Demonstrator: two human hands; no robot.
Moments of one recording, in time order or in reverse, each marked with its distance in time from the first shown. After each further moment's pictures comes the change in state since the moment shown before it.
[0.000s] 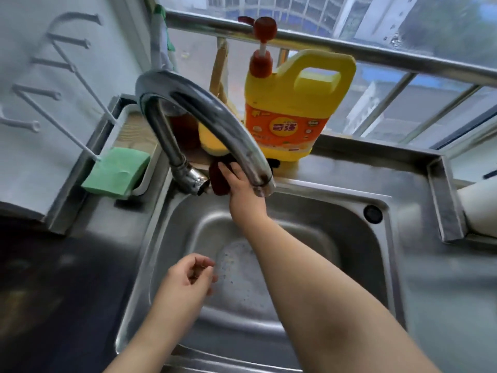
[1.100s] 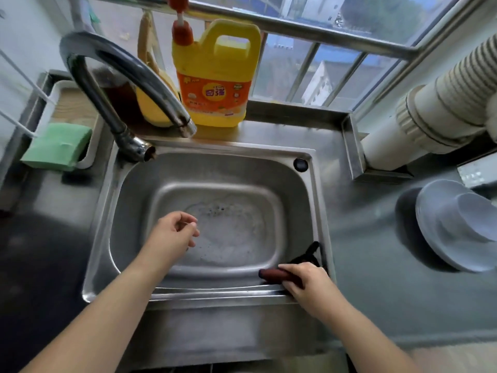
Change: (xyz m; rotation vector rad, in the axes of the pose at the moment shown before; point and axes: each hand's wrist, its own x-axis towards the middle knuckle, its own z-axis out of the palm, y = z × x) left_hand -0.019 0.013 0.032 0.164 -0.201 0.055; right_hand -0.322 0.090 -0.104 -0.035 -0.279 0.411
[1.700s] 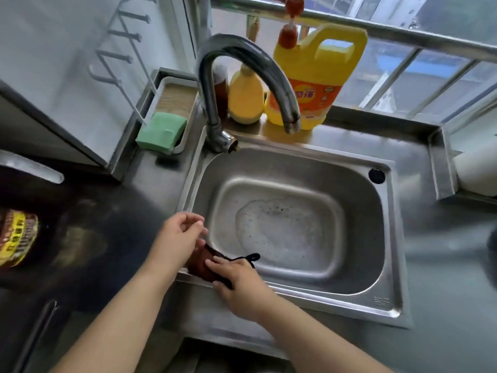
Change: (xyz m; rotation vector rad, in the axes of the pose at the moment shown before) left_hand -0.036 -0.044 -0.087 -0.199 0.275 -0.070; right_hand 0.027 -0.207 0.089 0.187 -0.334 -0.401
